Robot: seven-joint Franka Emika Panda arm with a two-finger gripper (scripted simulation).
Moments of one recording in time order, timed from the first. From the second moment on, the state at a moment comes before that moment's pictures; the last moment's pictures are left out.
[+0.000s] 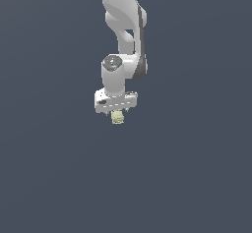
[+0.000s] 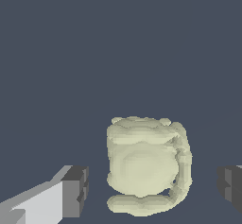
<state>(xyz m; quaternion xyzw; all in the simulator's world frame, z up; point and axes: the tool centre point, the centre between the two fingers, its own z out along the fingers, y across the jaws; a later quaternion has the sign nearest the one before) -0.087 -0.047 0.078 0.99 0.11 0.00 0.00</state>
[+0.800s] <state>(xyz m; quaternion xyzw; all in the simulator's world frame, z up) -0.088 -0.047 0.041 0.99 0.11 0.00 0.00</state>
